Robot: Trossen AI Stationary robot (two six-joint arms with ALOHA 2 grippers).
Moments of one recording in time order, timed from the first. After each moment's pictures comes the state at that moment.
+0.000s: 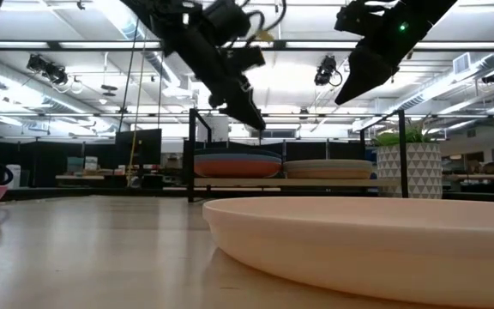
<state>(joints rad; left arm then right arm) 0.26 1.76 1.24 -0.20 -0.06 0.49 0.16 1.29 0.89 -0.56 0.81 0.23</state>
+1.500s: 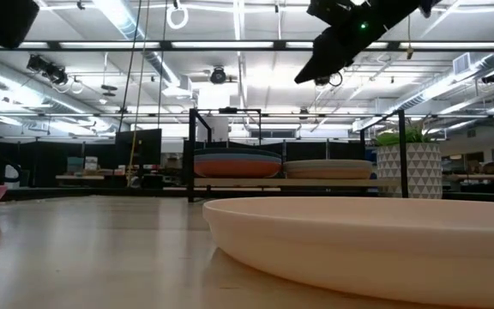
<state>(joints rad) -0.79 1.78 1.24 -1.07 -0.11 -1.64 -0.02 1.29 0.89 -0.09 0.62 -0.24</state>
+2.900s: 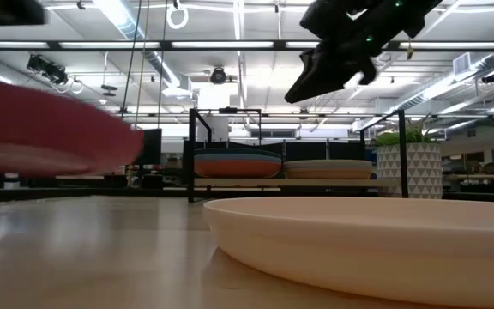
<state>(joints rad) -0.76 1.85 1.44 -1.13 -0.16 -0.89 -0.07 1.38 0.89 -0.13 0.12 -0.43</state>
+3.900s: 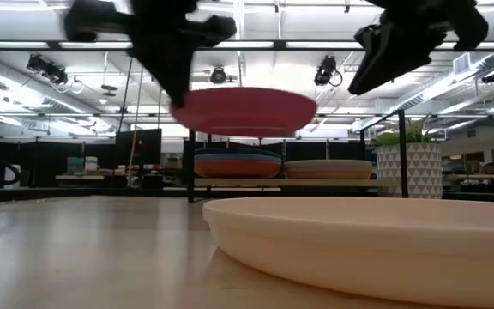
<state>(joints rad) -0.30 1.78 1.47 -1.01 -0.31 0.50 0.36 1.30 0.89 -0.51 0.48 0.02</state>
